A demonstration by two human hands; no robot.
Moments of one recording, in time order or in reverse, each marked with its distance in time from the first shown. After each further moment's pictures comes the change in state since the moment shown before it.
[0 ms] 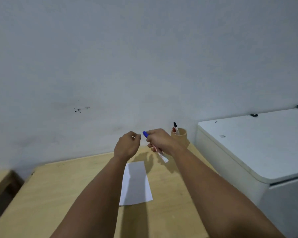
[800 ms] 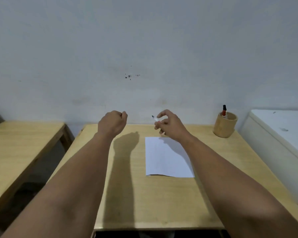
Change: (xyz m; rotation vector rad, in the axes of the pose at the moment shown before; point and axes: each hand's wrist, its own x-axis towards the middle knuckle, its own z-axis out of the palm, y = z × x) left_hand -0.017 -0.150 -0.150 0.315 0.243 -0.137; right_hand 0.025 0.022 0.132 -0.186 -0.088 -0.270
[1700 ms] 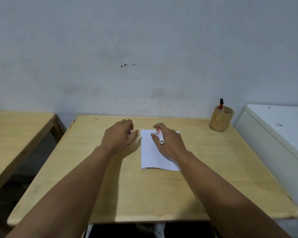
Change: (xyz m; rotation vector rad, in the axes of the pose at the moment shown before) left_hand -0.052 -0.022 0.056 0.098 -0.042 0.420; right_hand -0.045 0.065 0.028 -0.512 0.098 -0.153
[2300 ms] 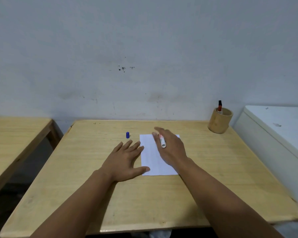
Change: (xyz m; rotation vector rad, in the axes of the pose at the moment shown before) left_hand -0.056 0.006 0.023 0.038 -0.406 0.121; right_hand -0.007 -0.001 0.009 0.068 0.109 0.053
